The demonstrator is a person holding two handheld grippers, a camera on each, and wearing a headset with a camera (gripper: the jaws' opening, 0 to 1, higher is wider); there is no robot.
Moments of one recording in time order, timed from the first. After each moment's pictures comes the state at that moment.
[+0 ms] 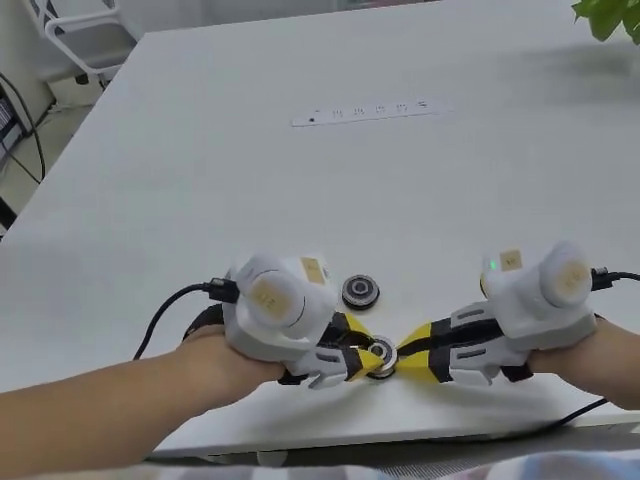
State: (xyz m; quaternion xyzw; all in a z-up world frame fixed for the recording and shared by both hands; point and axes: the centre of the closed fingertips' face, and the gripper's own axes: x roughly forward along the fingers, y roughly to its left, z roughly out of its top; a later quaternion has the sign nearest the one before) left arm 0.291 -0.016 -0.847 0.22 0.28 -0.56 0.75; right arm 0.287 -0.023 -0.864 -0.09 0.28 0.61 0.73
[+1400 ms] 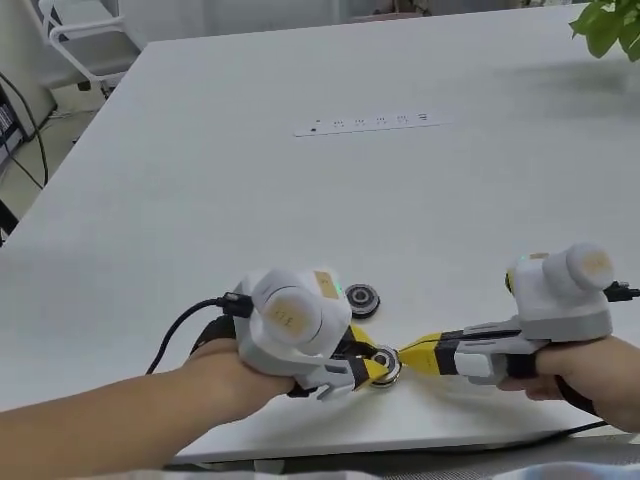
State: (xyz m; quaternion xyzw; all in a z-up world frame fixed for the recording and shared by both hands) left arm 0.292 -0.018 -0.848 0.23 0.28 -0.54 0.76; right arm 0.293 -0.024 -0.845 0.11 0.34 0.56 0.75
